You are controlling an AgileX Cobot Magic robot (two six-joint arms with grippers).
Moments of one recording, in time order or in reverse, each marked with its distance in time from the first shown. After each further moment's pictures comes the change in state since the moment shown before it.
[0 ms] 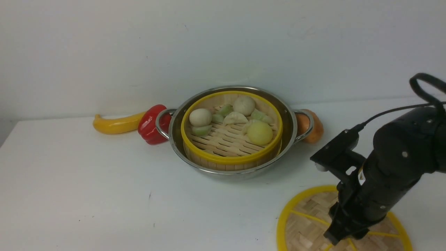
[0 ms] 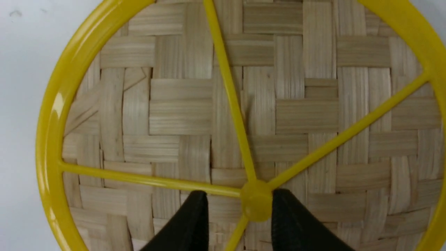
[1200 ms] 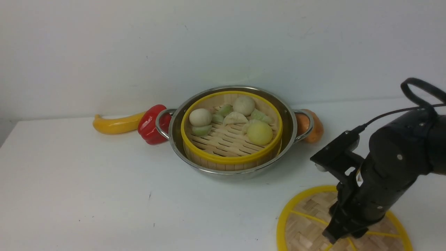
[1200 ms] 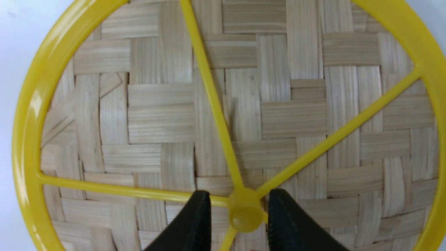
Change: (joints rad) right arm 0.000 0.016 0.000 -0.026 -0.016 0.049; left arm 0.000 0.000 0.000 0.000 0.000 0.000
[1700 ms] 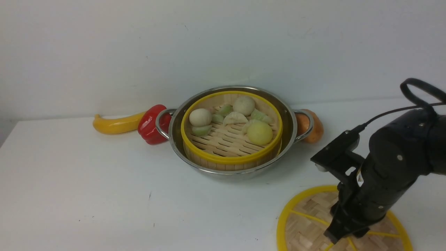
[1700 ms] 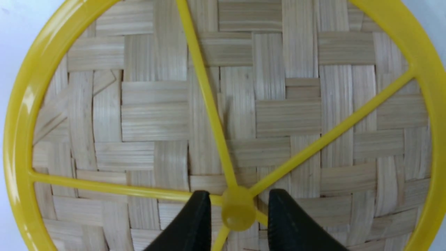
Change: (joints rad) right arm 0.000 0.001 0.000 -0.022 0.001 -0.001; left arm 0.000 0.000 0.000 0.000 0.000 0.001
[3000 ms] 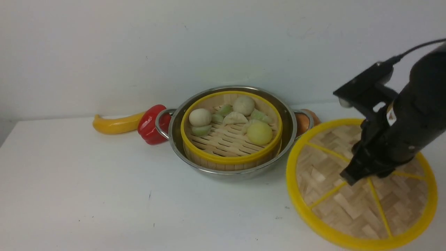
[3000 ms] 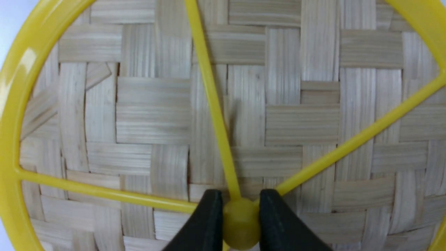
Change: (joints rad) right arm -0.023 -0.150 -0.265 -0.074 0.234 0.038; left arm 0.000 0.000 0.000 0.000 0.000 0.000
